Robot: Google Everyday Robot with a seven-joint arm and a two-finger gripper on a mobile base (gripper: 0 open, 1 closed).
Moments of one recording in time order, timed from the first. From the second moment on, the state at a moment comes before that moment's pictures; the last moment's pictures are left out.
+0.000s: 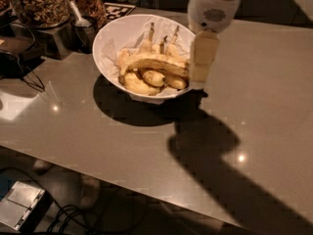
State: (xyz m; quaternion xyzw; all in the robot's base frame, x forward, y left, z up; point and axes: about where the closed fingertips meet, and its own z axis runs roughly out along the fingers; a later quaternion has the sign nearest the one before) arm 0.549 -0.099 0.964 -0.66 0.74 -0.02 0.10
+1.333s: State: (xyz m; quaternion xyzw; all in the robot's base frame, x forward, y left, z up) arm 0.600 -0.037 0.957 -0.70 0.70 0.03 0.12
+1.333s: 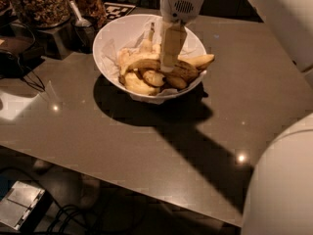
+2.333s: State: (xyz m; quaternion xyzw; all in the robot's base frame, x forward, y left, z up) arm 0.614 -0.045 0.939 -0.68 0.72 0.04 0.10
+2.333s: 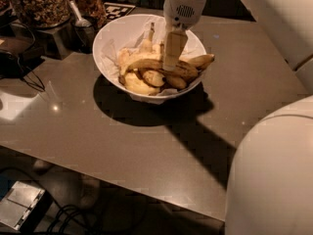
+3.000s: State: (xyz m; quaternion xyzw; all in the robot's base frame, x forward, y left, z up) arm 0.613 -0.039 0.916 -0.69 0.72 0.04 0.07
